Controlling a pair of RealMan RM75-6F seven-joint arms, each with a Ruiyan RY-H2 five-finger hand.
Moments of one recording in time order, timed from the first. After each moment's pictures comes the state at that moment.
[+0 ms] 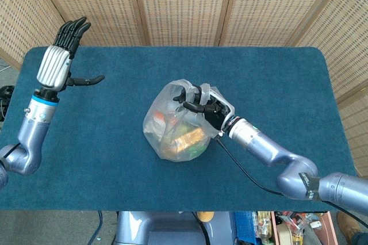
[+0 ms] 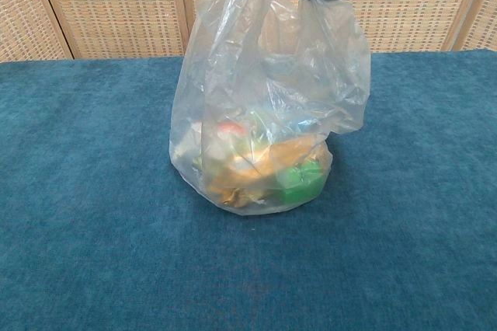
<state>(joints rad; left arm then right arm) -0.79 -1.29 -0.28 -1.15 1.41 1.29 -0.46 1.00 -1.11 0.37 -1.73 -1.15 0.57 1.88</state>
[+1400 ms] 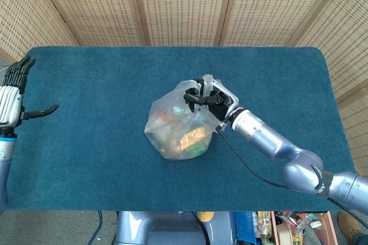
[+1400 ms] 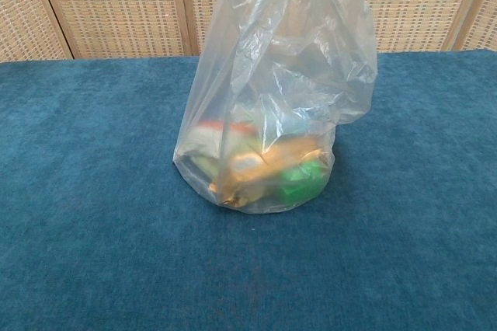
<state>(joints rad) -0.48 -1.24 -0.18 -1.20 1.37 1.40 -0.47 0.87 -1.12 0.66 -1.73 -0.96 0.32 1.52</state>
